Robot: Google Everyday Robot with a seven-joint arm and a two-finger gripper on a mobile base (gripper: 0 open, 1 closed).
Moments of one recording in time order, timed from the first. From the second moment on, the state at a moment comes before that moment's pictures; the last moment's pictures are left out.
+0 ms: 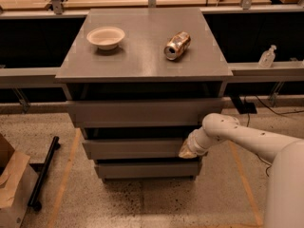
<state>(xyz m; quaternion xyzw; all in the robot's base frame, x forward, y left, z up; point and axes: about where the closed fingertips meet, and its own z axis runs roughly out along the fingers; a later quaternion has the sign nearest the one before) 0.635 -0.152 0.454 -0.66 0.71 0.08 0.21</state>
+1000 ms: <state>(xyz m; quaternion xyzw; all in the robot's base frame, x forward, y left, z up) 0.668 -0.136 0.429 -0.65 0.71 0.05 0.26</state>
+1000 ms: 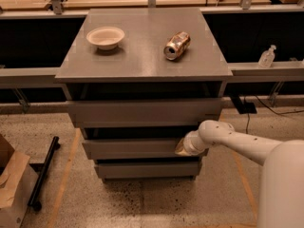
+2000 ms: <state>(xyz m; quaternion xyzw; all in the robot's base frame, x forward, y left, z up) 0.705 -0.144 0.414 -0.61 0.73 0.01 0.32</state>
